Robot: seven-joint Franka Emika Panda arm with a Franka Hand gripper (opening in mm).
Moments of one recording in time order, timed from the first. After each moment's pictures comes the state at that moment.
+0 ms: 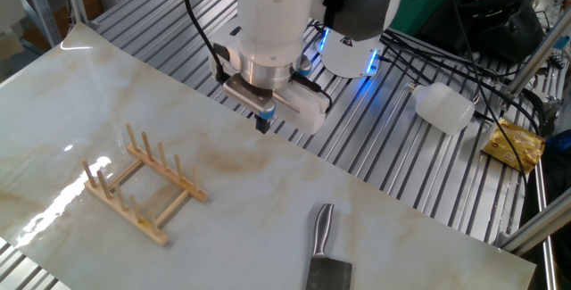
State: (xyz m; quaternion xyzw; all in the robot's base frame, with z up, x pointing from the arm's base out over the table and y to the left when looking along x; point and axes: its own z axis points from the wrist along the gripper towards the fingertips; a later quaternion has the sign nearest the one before) arm 0.499 0.008 0.262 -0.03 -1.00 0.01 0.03
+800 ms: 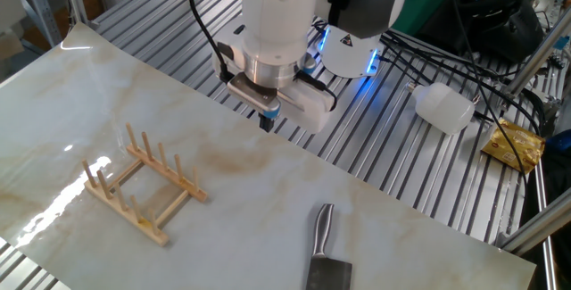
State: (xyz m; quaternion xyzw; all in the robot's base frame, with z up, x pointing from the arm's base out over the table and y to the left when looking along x) arm 0.495 0.013 0.266 -0.02 -1.00 0.01 0.04
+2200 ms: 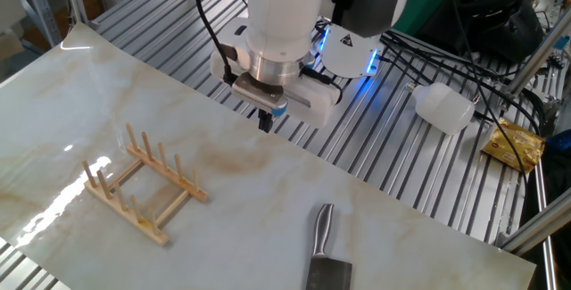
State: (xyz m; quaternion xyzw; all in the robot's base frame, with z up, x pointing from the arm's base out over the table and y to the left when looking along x) arm 0.495 0.013 0.266 0.03 -1.00 0.02 0.01
